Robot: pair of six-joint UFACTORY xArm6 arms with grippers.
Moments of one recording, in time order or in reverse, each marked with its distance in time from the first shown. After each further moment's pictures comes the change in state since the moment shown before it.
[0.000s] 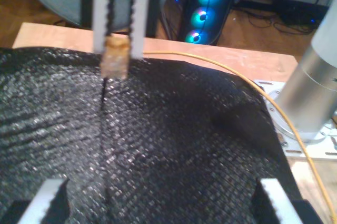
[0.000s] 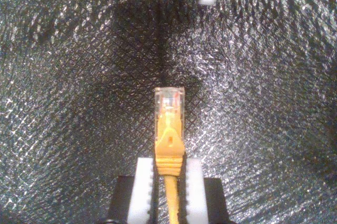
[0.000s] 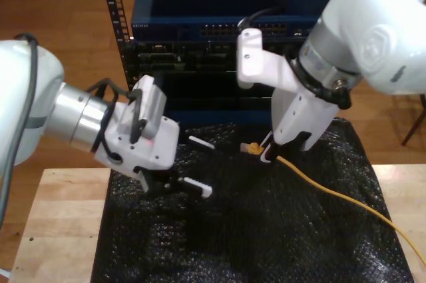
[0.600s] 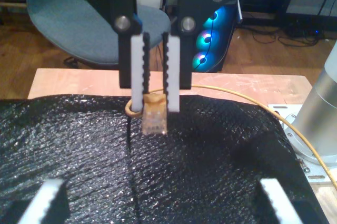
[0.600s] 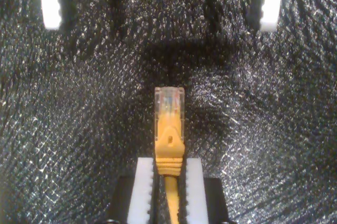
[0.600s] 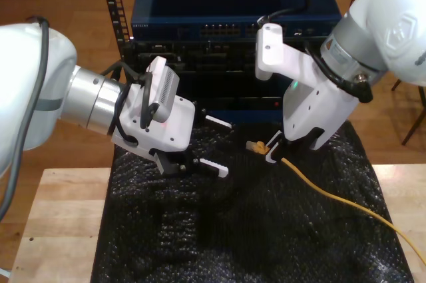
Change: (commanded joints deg) left arm -1.1 2.5 -2.6 -2.9 1.3 3.1; right arm -3.8 0.4 0.4 5.6 2.3 -2.3
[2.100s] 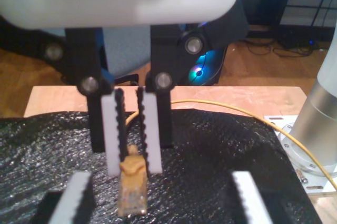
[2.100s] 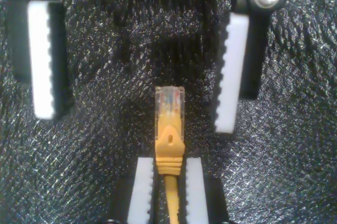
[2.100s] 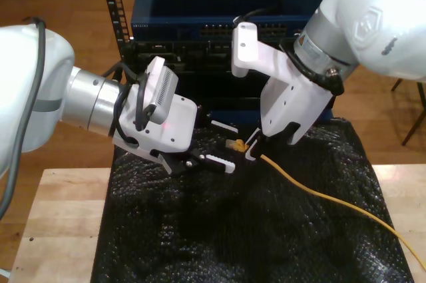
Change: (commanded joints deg) left arm 0.3 0.1 0.4 -1.6 1.5 1.9; right arm 3.0 5.0 -3.9 0.4 -0.5 0.4
